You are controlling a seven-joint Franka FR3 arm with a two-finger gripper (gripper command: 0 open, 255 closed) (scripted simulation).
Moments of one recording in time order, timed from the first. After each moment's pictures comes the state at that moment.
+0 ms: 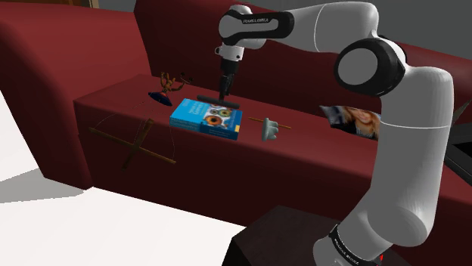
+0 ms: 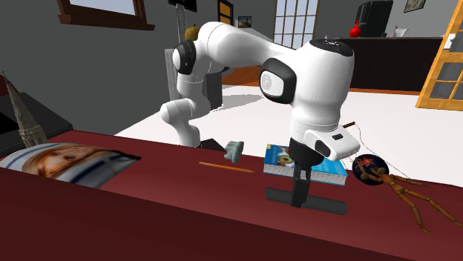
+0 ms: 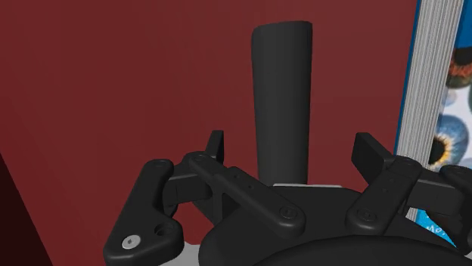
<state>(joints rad) 0.10 0.44 -0.06 -1.38 0.09 1.73 -0.66</state>
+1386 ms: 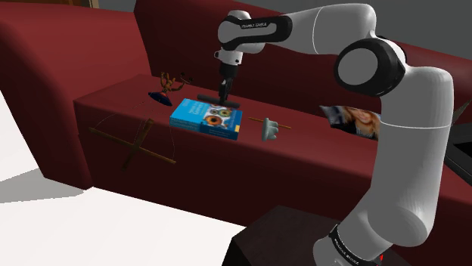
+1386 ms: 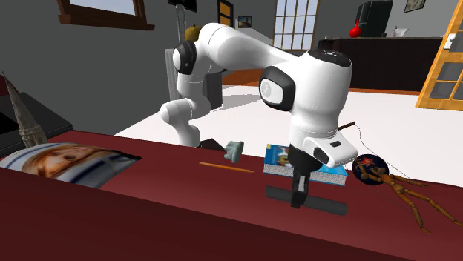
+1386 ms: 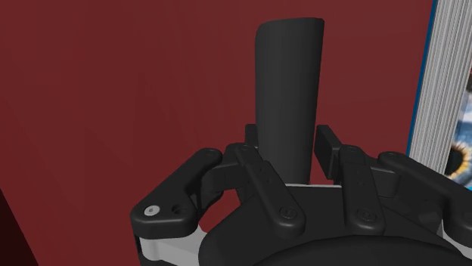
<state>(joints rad) 0.10 0.44 -0.06 -1.42 0.09 1.78 -0.66</state>
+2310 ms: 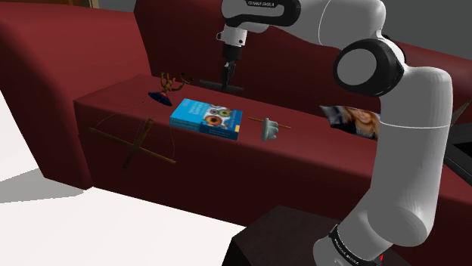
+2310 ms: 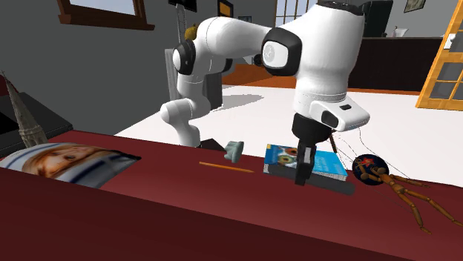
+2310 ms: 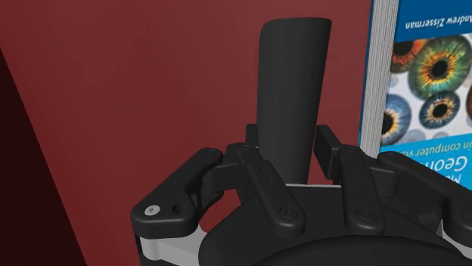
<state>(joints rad) 0.10 0.45 -0.06 -1.23 0.09 1.59 -0.65</state>
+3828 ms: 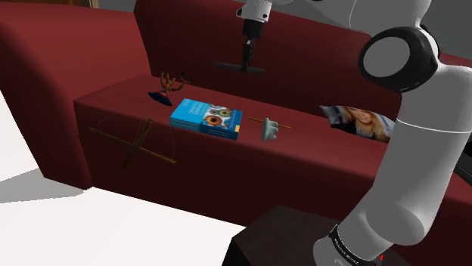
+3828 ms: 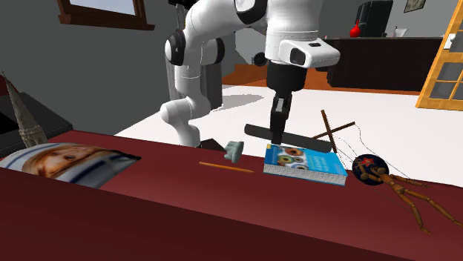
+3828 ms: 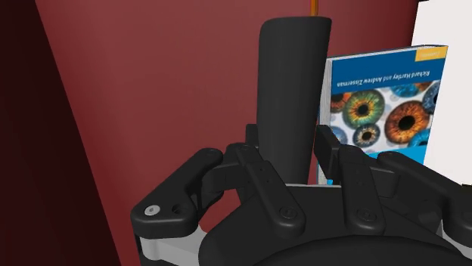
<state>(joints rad) 0.06 0.30 -0.08 -1.21 0.08 1.42 -0.69</state>
